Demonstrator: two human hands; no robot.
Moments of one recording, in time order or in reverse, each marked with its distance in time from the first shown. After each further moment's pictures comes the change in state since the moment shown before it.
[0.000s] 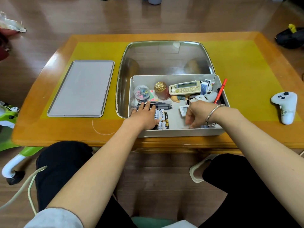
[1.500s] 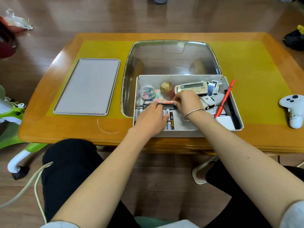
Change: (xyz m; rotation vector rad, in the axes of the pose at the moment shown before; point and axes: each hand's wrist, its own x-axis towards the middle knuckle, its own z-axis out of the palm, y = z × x) left_hand -0.027 0.014 0.003 -0.232 0.382 0.047; right_hand 0.061 -0.038 0.012 0.204 0.525 0.194
